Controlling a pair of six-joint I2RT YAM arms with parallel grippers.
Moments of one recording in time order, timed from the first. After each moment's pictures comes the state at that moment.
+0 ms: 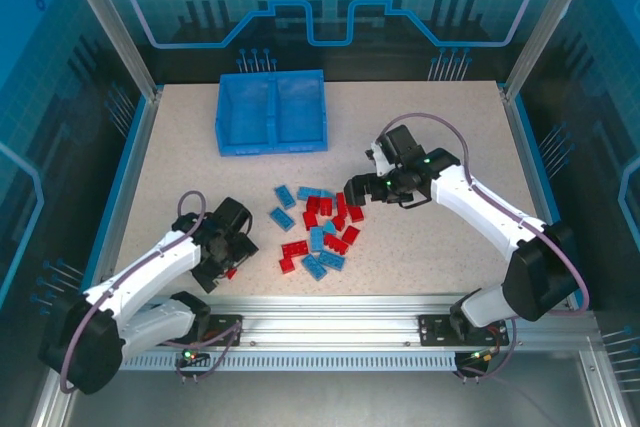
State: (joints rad) left arm -0.44 1.05 0.59 -1.03 -0.04 -1.30; right arm 0.52 1.45 1.17 -0.82 -0.22 0.37
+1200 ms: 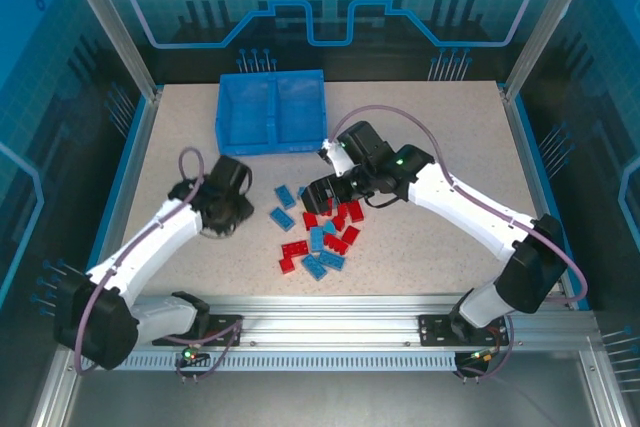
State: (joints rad) left arm -0.33 1.22 0.97 -0.92 -0.13 -1.09; right arm 0.75 1.51 1.38 -0.79 -0.30 0.33
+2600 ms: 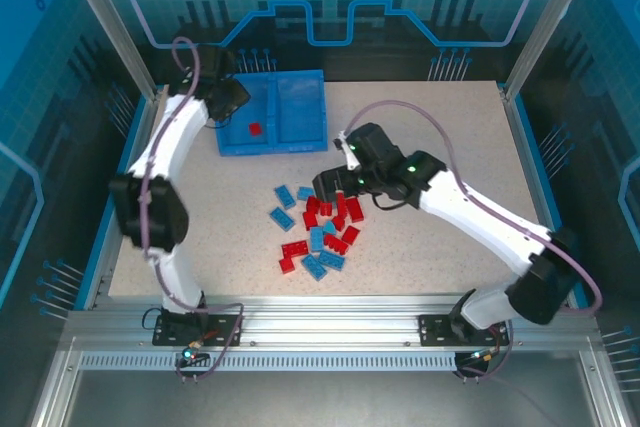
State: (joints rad) left arm -0.08 1.82 1.79 -0.80 -0.04 -0.76; right arm 0.76 1.47 1.35 -0.74 -0.02 0.38
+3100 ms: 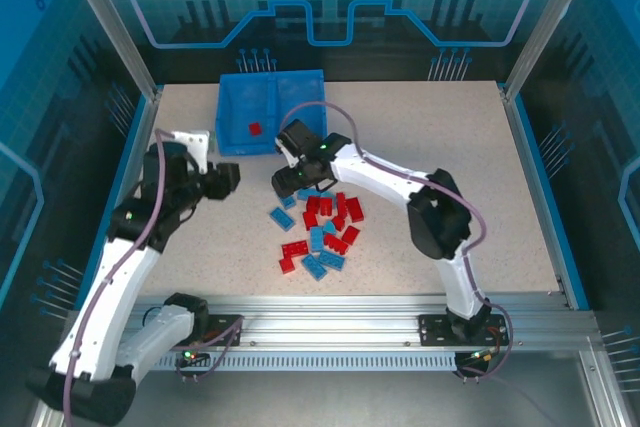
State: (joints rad) left arm -0.17 0.82 0.98 -0.74 0.12 -0.12; right arm 0.82 2.15 1.84 -0.78 -0.03 0.26
